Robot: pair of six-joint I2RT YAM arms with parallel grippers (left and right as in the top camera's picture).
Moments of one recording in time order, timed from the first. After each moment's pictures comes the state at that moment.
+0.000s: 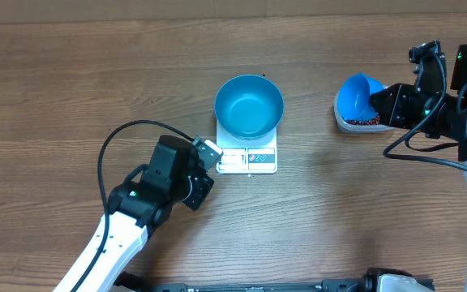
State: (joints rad) left arm -0.43 1.14 0.75 -0.59 0.13 0.19; right arm -0.12 1.34 1.57 -1.18 -0.45 0.10
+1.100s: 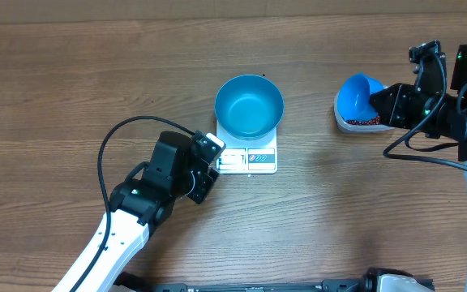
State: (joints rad) left arm -0.43 1.15 0.74 -0.50 0.15 0.16; right arm -0.12 1.34 1.57 -1.18 -0.45 0.10
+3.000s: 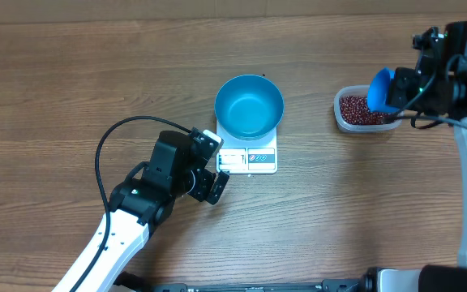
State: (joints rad) left arm -0.43 1.15 0.74 -0.48 0.15 0.08; right arm -0.12 1.54 1.65 -1.14 -0.12 0.08
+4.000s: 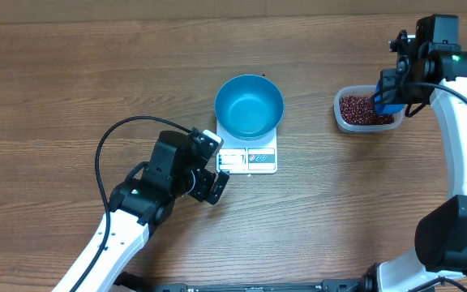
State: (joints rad) left arm -0.43 1.15 0.74 -0.48 0.15 0.08; right arm -0.12 1.76 1.64 -1.06 0.01 -0.11
